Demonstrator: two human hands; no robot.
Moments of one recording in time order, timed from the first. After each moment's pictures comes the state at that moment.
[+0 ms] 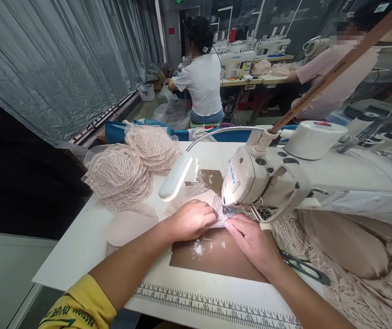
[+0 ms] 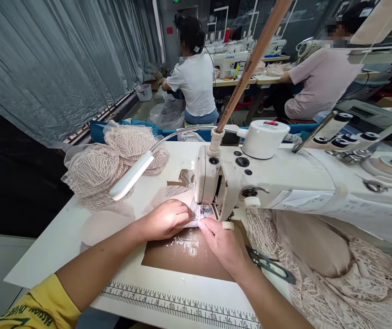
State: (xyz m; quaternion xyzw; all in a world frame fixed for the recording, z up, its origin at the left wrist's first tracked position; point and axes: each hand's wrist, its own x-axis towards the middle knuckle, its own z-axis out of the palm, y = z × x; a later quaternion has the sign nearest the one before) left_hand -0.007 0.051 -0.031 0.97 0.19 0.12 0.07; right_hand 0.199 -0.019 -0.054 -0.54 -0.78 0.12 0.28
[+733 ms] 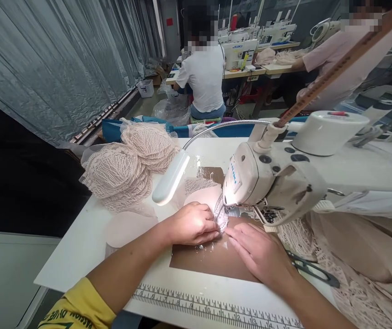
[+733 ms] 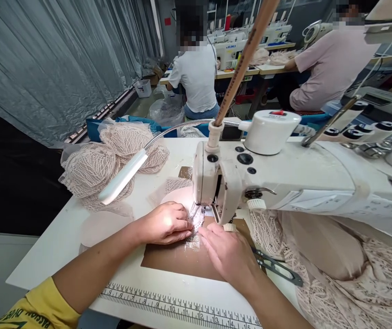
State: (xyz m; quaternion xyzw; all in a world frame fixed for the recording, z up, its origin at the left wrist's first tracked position) left_hand -0.008 0.052 -0.042 0.98 0.12 0.14 0.07; right_hand 0.206 -0.035 -0.060 -0.47 -0.85 0.01 0.25
